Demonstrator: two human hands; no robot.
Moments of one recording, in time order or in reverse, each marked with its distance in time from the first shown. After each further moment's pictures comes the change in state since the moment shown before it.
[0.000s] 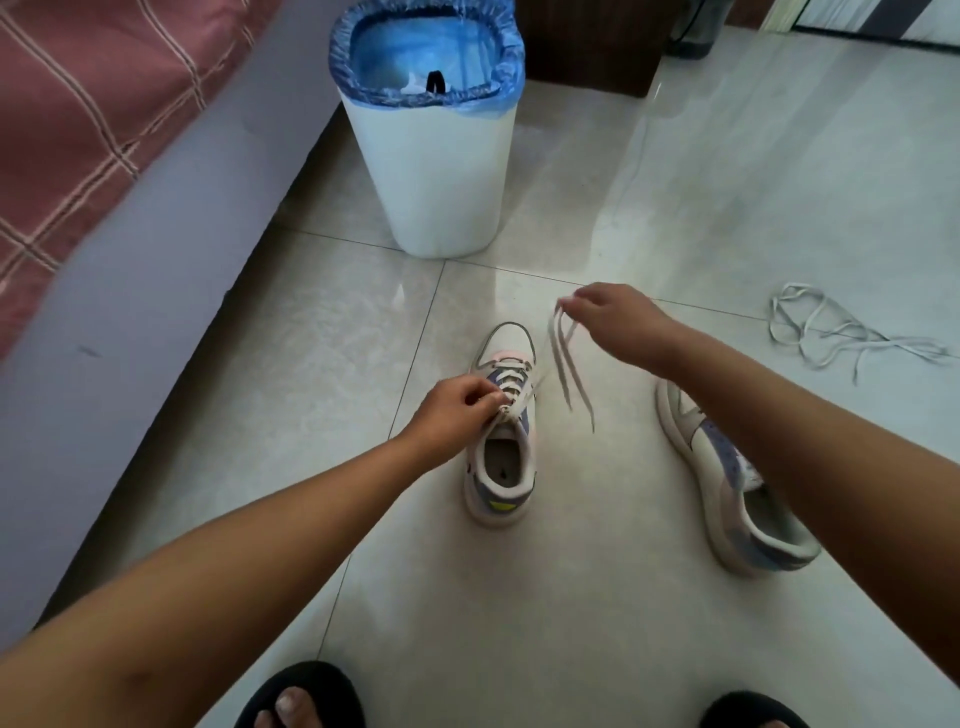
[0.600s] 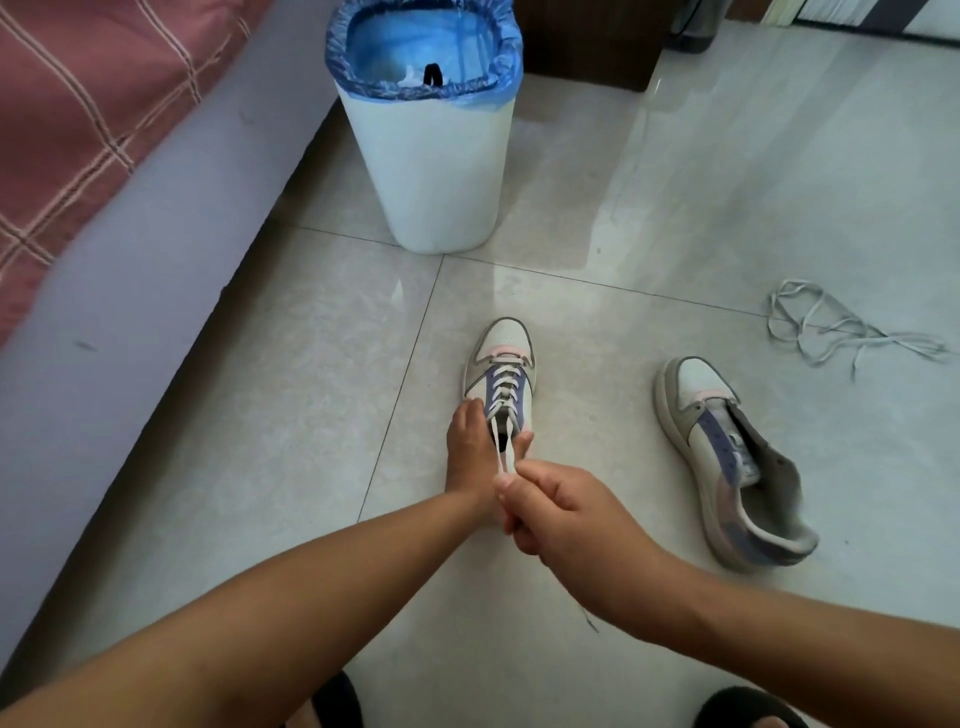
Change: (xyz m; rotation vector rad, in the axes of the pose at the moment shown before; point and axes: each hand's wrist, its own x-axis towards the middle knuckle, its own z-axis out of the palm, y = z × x) left_hand -0.023 -0.018 0.062 0.173 0.185 -0.130; right_hand -0.155 -0.010 0.073 0.533 -0.306 -0.120
